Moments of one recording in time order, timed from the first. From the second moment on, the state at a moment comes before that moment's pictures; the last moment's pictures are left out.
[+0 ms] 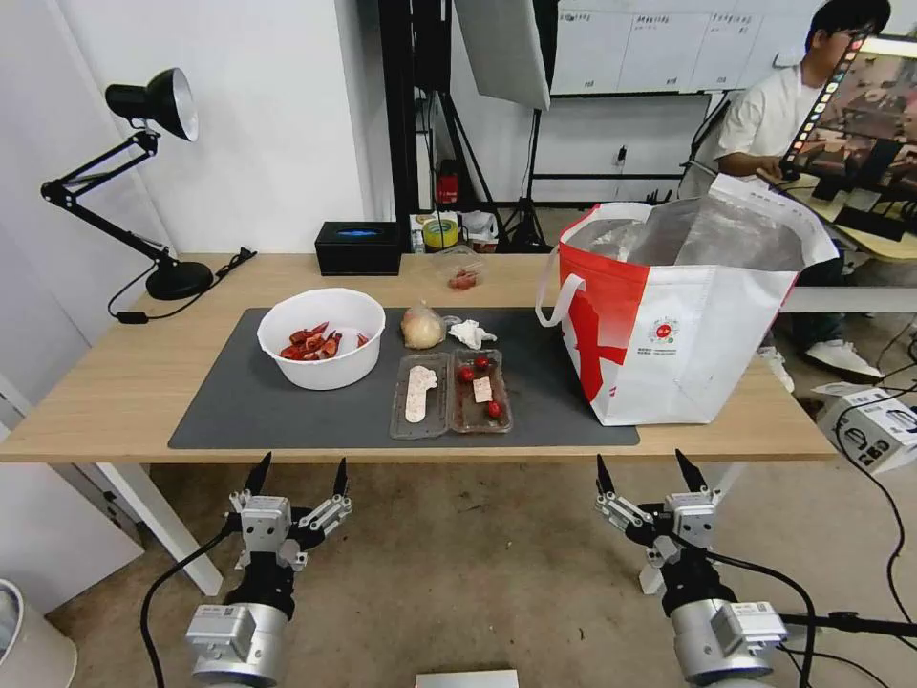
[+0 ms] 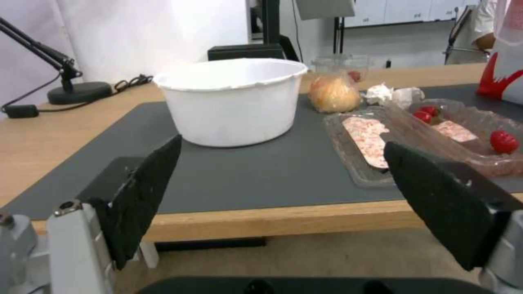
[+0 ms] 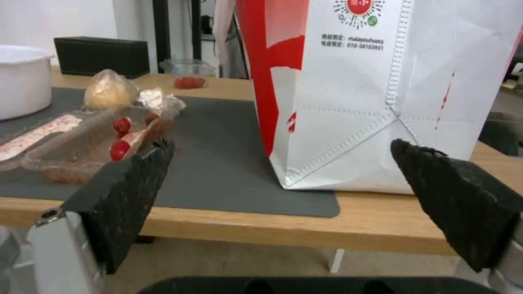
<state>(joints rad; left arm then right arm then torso) 1.80 -1.50 -0.55 -2.30 0.00 0.00 0.00 -1.80 1.50 0.55 2.30 0.00 0.00 0.00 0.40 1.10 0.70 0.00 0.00</state>
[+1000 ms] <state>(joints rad) 1.76 -1.53 -0.62 -2.32 -0.11 0.01 -0.06 -1.69 1.35 0.55 2.28 0.12 -0.05 0.04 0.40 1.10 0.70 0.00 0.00</state>
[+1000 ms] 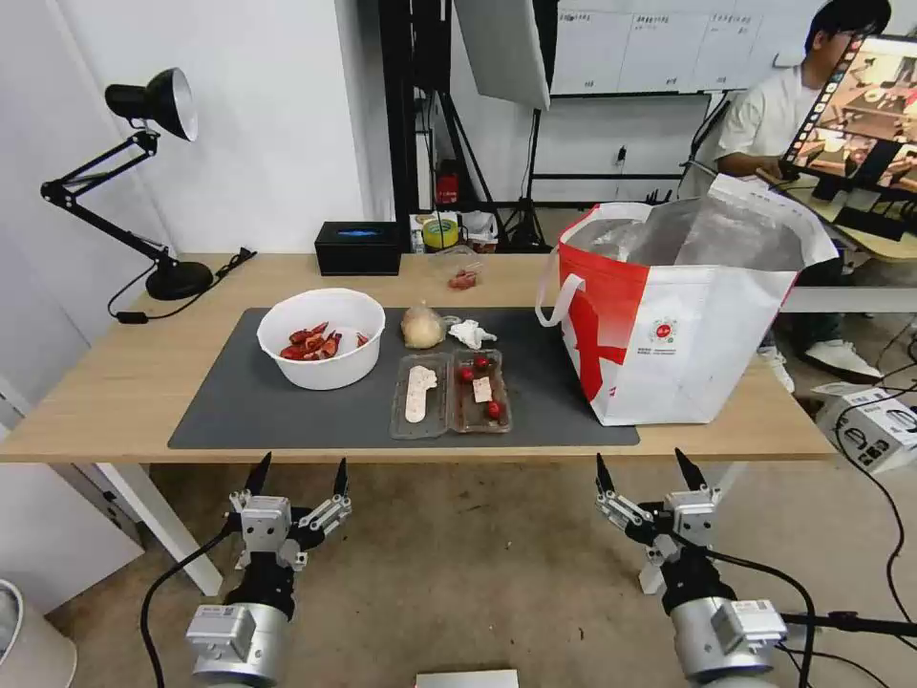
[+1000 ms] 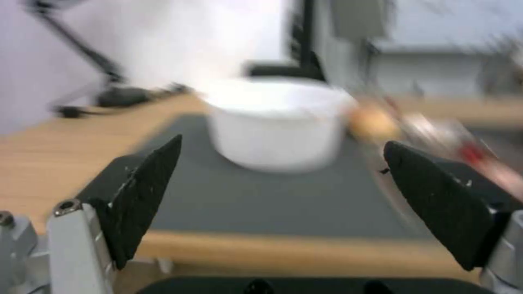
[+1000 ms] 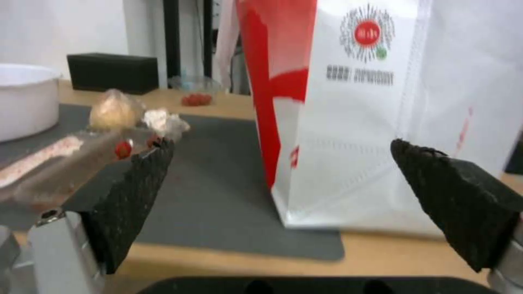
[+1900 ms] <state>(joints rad) 1.70 -1.51 -0.59 -2.35 -0.41 0.09 -0.19 -1.40 0.99 0.50 2.19 0.43 -0.18 0.12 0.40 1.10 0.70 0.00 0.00</state>
